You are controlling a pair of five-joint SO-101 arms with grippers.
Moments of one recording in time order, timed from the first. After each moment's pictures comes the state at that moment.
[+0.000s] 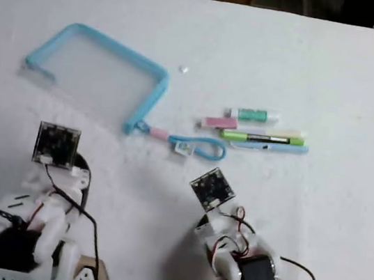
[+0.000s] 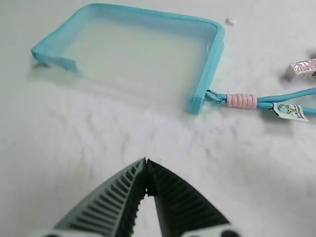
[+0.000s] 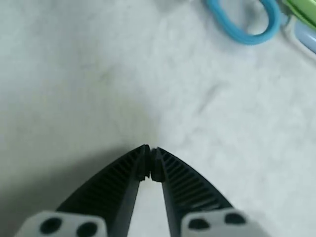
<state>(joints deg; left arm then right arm) -5.5 -97.2 73.5 75.8 -4.7 -22.5 -102.5 96.5 71.4 19.0</state>
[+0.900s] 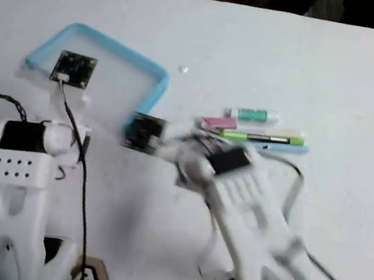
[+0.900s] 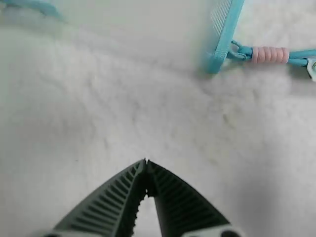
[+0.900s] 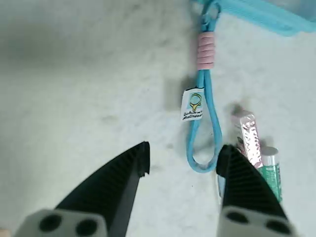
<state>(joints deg) -11.6 -41.0 40.9 79.0 -12.1 -31.2 -18.9 28.2 70.2 55.1</state>
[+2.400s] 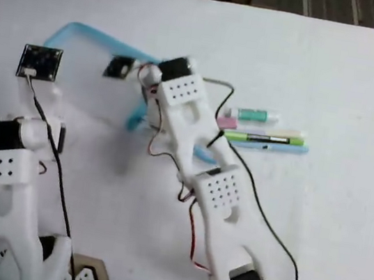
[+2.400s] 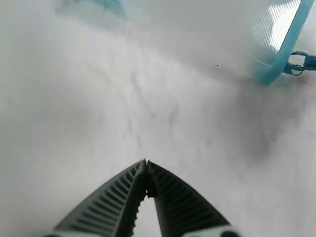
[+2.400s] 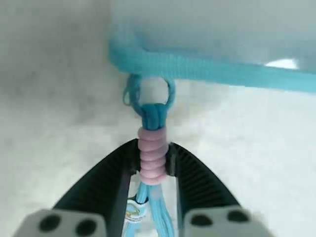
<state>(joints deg) -19.9 -41.0 39.8 76.4 -11.2 -31.4 57.0 -68.0 100.0 46.8</state>
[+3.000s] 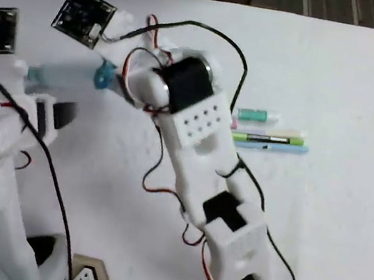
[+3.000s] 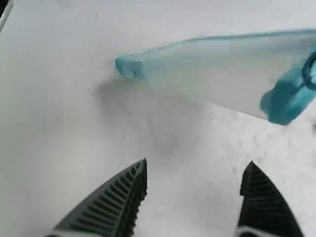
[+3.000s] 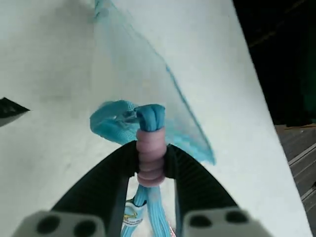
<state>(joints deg) -19.9 -41.0 6.2 97.8 -0.4 -41.4 23.8 -70.6 100.4 36.8</state>
